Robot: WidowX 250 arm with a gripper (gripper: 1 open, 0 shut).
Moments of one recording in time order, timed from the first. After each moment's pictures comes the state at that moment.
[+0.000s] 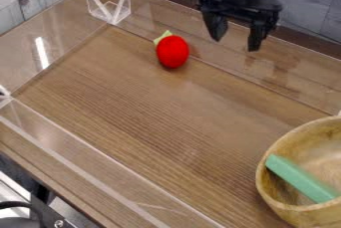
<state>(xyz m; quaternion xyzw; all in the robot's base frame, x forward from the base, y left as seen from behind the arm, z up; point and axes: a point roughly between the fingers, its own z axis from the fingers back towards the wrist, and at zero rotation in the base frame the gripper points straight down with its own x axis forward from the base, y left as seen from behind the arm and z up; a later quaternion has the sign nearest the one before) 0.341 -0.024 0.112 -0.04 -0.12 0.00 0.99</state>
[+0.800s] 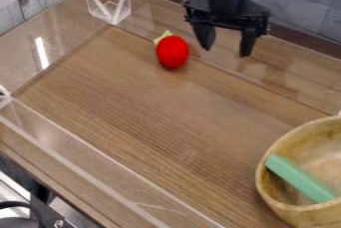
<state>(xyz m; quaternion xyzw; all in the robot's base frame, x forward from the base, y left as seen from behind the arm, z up) 0.338 -0.022 0.099 -0.04 -0.13 0.08 0.99</state>
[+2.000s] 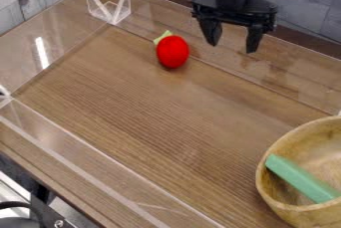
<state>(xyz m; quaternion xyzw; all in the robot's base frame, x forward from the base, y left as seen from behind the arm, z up) 0.343 -0.031 0.104 -0.04 -0.14 0.06 0.99</state>
